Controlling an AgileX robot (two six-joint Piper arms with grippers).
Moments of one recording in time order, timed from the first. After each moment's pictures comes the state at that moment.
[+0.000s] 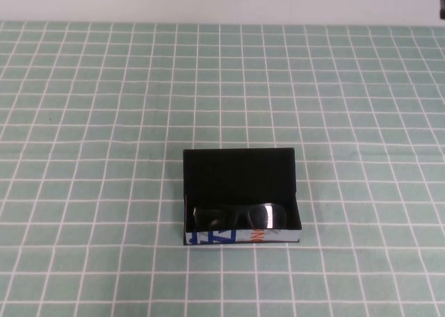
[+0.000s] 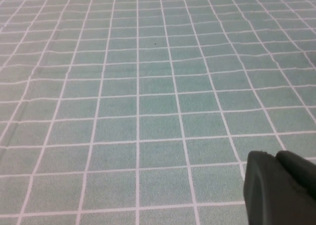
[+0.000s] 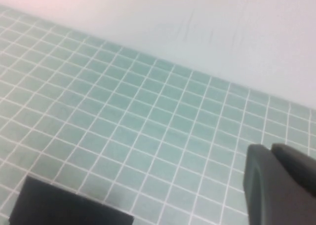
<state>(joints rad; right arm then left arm) 0.43 1.13 -1.40 -0.10 0.75 0.01 -0.11 -0.01 0.02 0.08 0.36 -0.06</state>
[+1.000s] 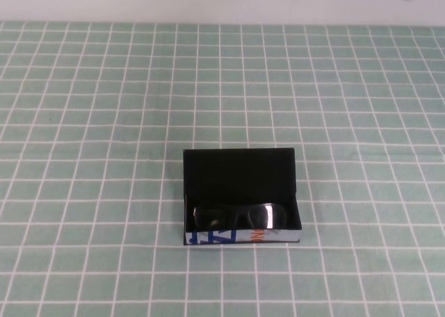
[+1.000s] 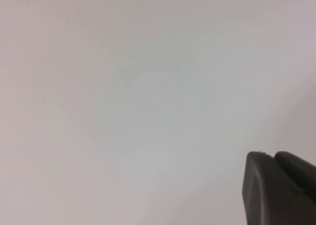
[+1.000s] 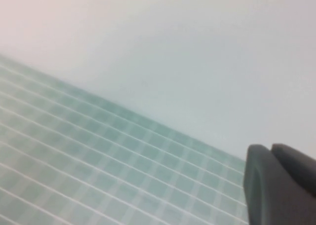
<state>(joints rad) 0.43 1.24 -1.37 -0.23 0.45 0.01 -0.11 0.33 -0.92 -0.15 0.32 -0.02</state>
